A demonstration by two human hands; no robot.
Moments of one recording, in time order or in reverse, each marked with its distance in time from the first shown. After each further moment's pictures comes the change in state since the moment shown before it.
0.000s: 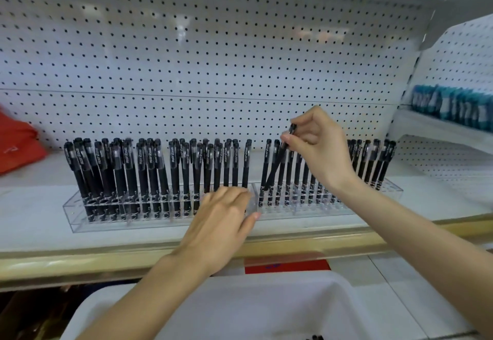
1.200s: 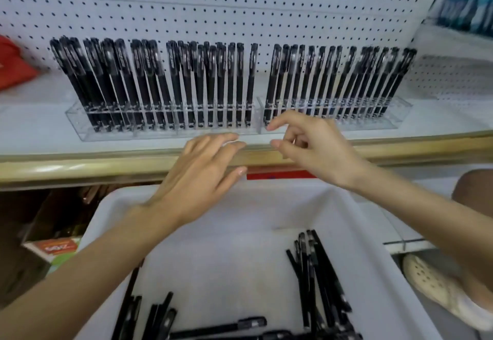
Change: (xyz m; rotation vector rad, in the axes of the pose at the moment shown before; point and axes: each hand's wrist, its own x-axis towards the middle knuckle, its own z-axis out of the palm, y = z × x) left_hand -0.070 -0.022 0.010 0.094 -0.083 0.091; right_hand -0.109 0.002 0.006 -0.358 -0.527 -0.001
